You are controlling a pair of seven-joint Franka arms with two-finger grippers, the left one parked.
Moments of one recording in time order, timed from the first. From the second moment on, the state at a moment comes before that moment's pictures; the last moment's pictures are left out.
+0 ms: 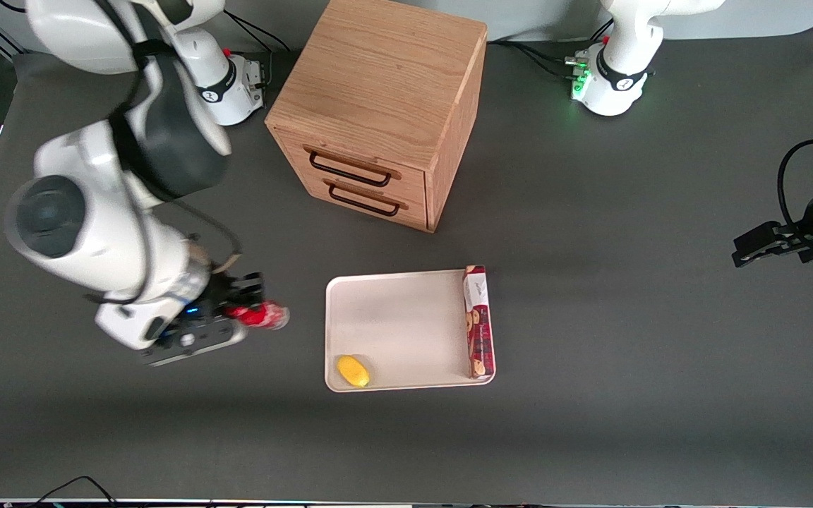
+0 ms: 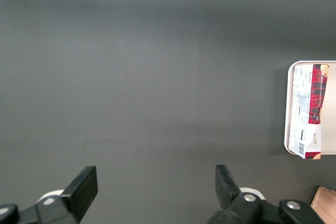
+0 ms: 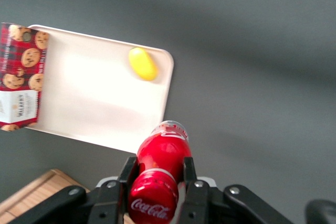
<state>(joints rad) 0.43 0.64 -0.05 -0.94 0.08 1.59 0.17</state>
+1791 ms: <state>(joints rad) 0.54 0.73 -0.06 -1.29 0.08 2.03 0.25</state>
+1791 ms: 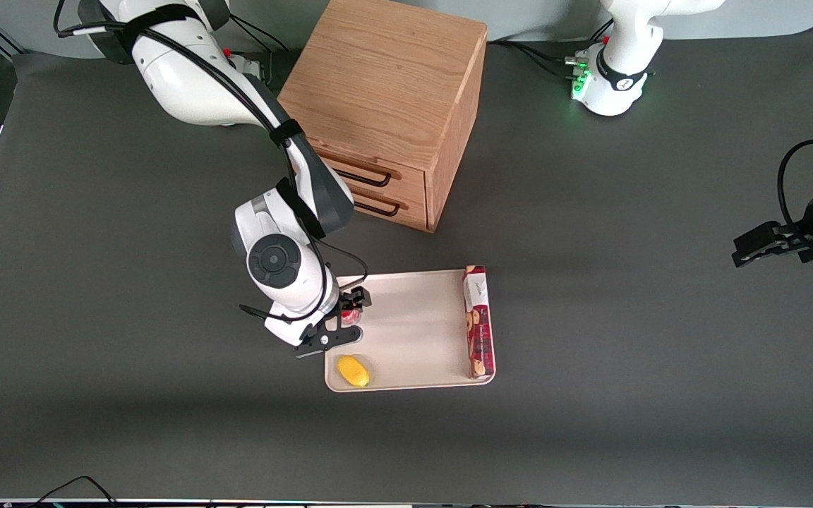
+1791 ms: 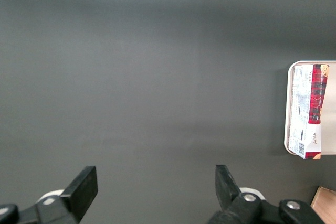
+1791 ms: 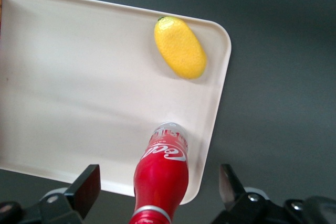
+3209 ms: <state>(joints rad) 0.08 0.04 -0.06 -1.70 0.04 1.67 0.12</state>
